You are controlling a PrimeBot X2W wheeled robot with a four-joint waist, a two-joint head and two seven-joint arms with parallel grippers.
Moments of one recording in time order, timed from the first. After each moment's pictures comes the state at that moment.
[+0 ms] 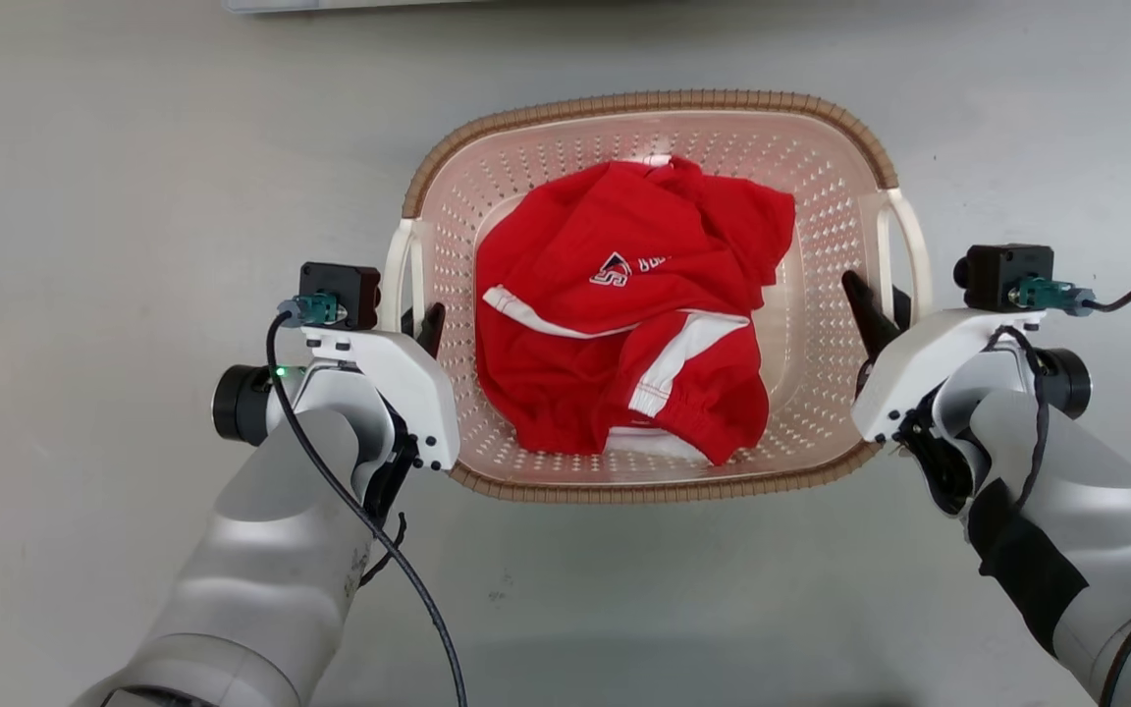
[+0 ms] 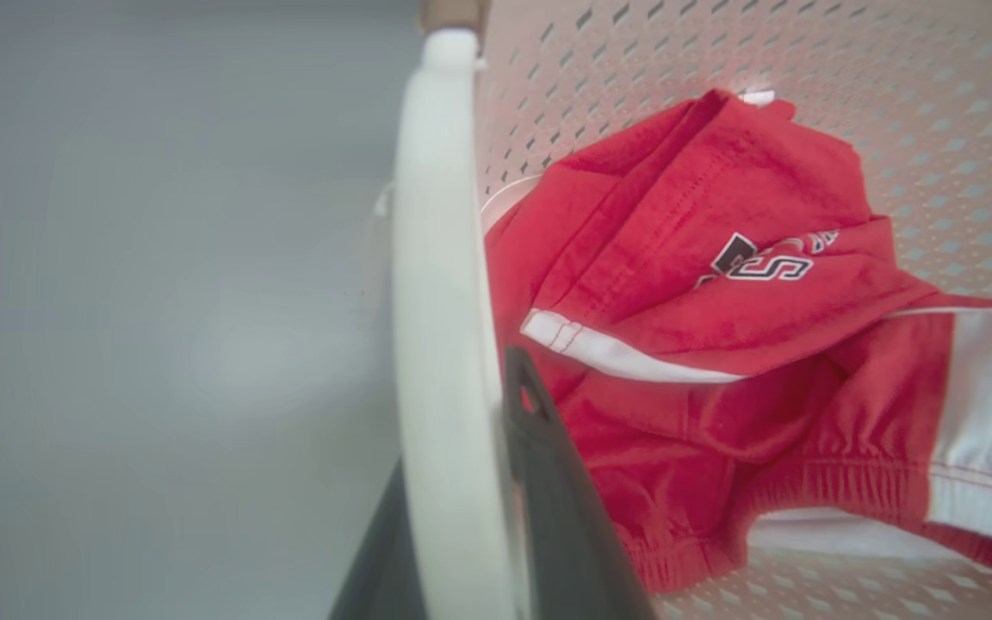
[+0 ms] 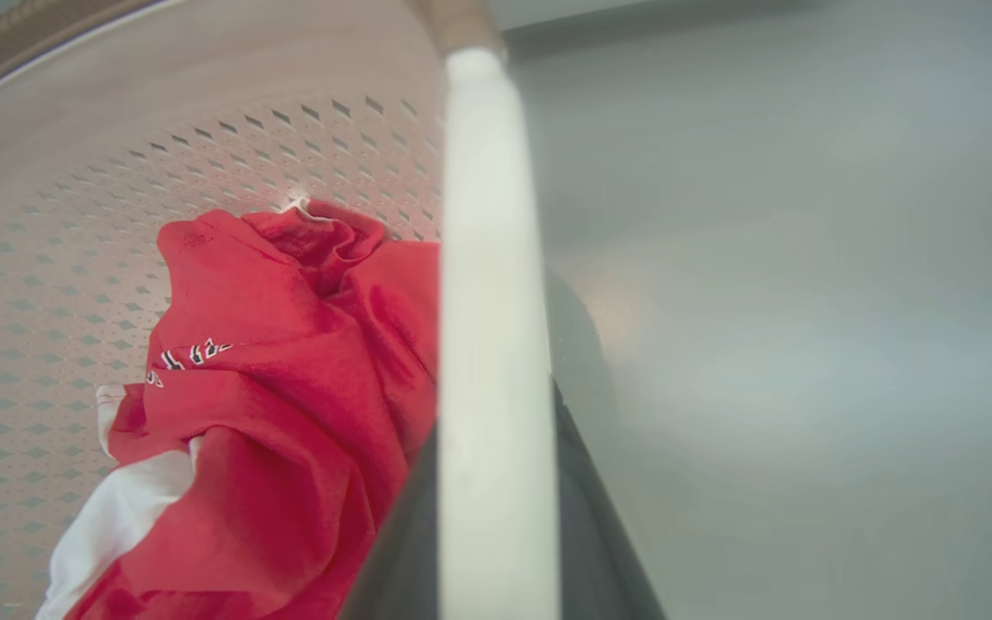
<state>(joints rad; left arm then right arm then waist) -0.94 0.01 -0.56 1.27 -0.59 -0.13 -0.13 -0.86 0.01 0.93 1.07 1.05 0.13 -0.23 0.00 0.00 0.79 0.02</state>
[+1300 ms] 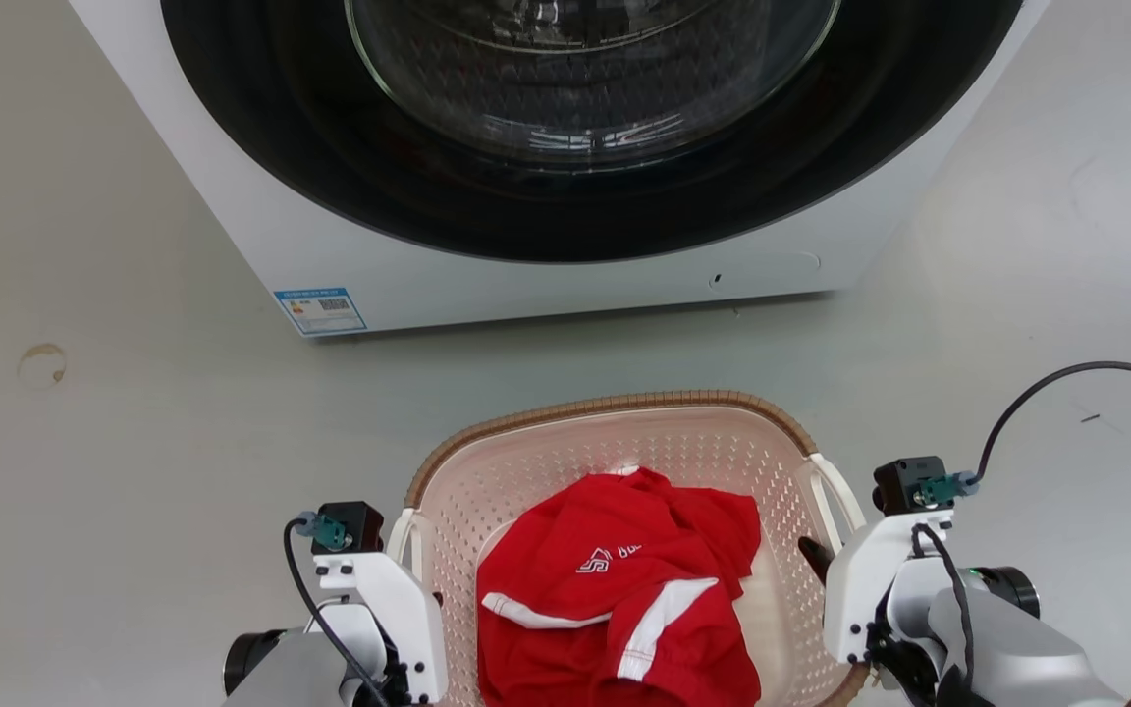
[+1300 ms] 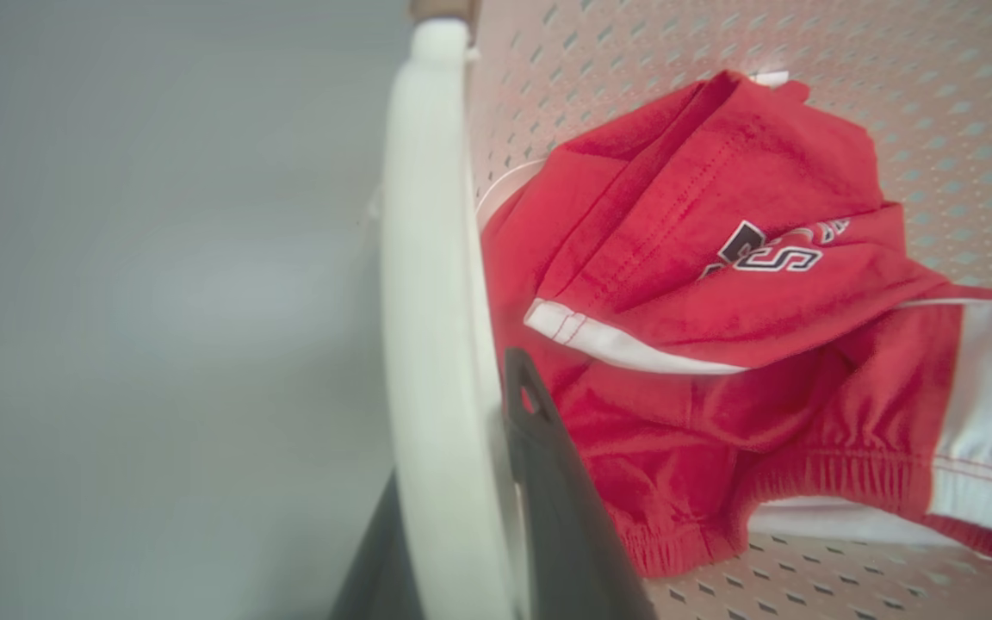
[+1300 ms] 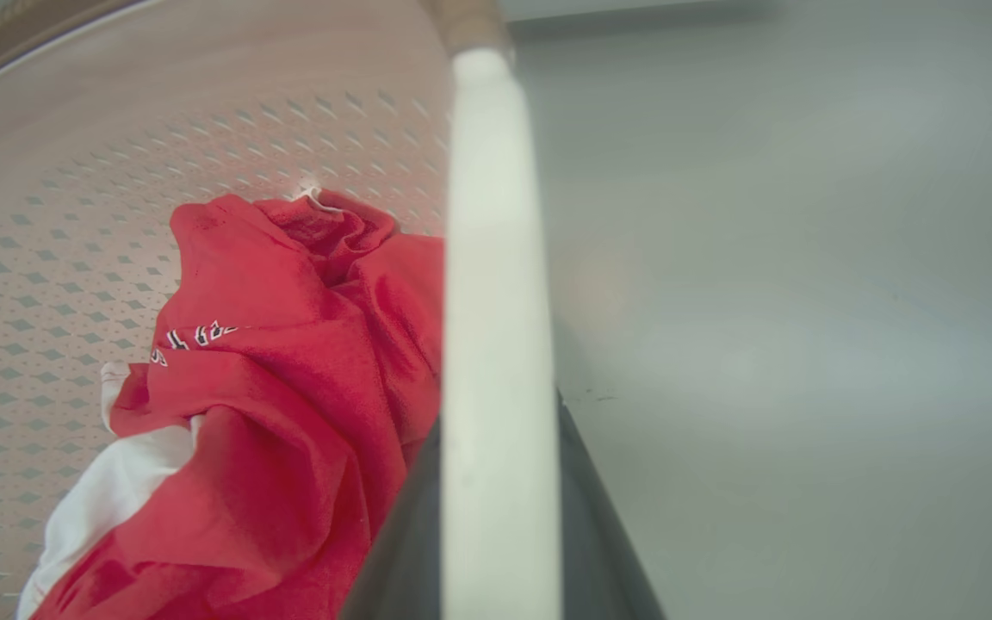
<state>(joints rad) -0.61 0.03 -0.58 1.27 -0.71 -0.14 0.15 -0.62 0.07 1.19 1.16 1.22 0.13 -0.03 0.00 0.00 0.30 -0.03</state>
